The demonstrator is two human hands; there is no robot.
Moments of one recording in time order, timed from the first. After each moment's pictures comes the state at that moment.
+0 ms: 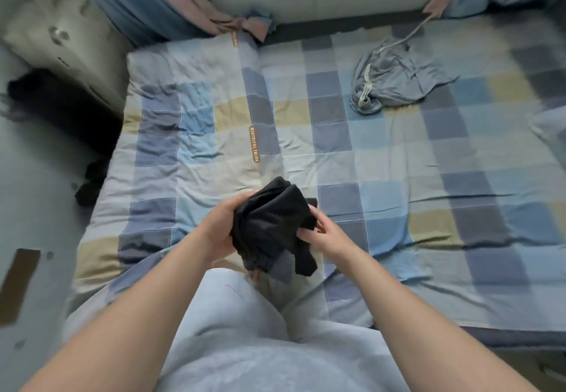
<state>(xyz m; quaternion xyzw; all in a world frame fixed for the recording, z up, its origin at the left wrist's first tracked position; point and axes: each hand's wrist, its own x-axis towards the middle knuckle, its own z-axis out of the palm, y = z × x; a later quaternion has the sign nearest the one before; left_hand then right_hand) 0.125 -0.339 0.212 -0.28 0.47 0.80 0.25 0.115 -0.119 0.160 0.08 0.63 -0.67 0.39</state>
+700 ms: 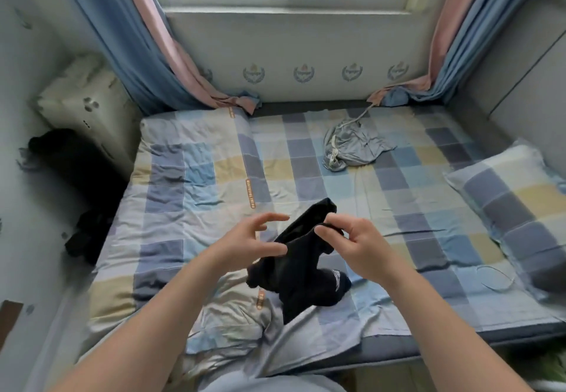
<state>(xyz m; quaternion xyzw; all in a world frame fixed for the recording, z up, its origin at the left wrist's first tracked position) 0.198 -0.383 0.387 0.02 0.80 0.55 0.23 0.204 -0.142 0.423 -0.17 0.85 -0.49 0.11</state>
